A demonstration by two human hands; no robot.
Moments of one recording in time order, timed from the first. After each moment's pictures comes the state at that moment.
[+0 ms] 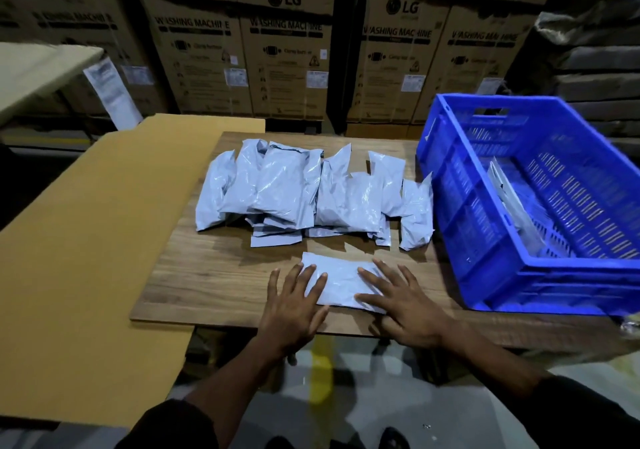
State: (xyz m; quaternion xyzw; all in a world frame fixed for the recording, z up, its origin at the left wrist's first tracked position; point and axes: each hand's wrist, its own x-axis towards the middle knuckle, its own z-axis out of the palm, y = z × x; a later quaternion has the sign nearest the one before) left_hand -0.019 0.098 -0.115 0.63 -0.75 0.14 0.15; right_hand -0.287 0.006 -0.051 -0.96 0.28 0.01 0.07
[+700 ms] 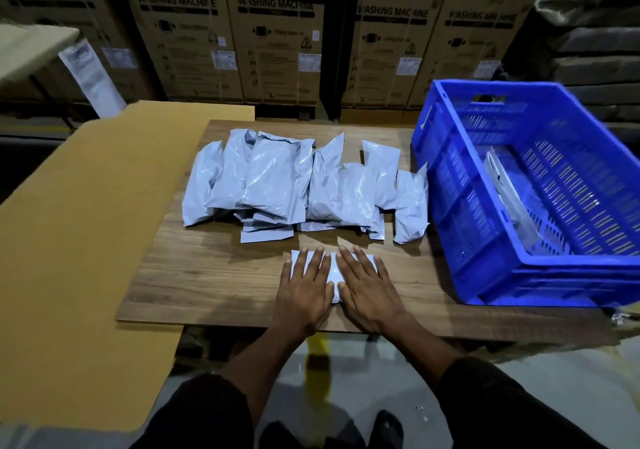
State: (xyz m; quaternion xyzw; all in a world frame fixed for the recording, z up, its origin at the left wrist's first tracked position) left_hand -0.052 0.064 -0.115 0.67 -0.73 0.04 0.16; right_hand -0.226 0.007 -0.089 -0.90 0.44 0.00 0.05
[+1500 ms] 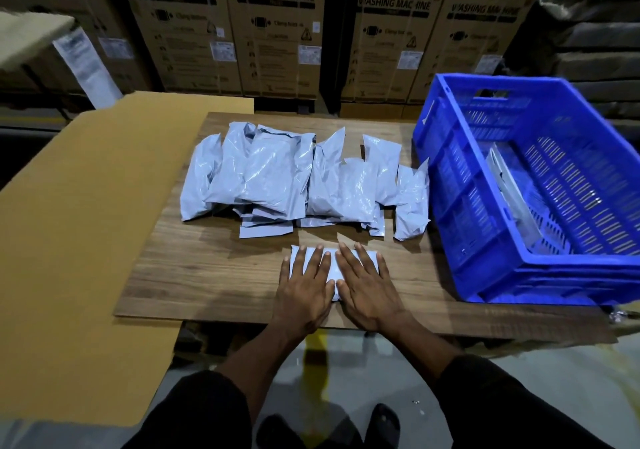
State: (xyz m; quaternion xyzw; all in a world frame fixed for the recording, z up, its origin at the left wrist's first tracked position) left_hand -0.054 0.069 -0.120 0.66 -0.73 0.04 0.16; right_hand -0.225 0.013 -0.084 -0.89 0.45 0.02 0.08
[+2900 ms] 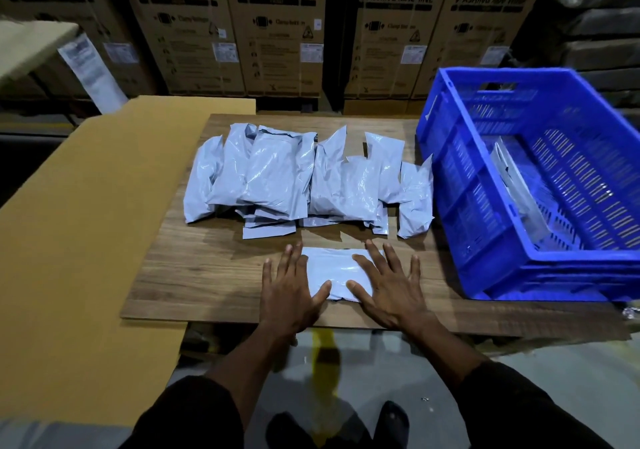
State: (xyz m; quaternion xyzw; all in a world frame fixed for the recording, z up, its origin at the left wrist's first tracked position) left_hand -0.036 0.075 -0.111 0.76 -0.63 -0.02 0.15; right_hand -0.251 0.009 -0.076 -0.84 0.53 0.04 0.10
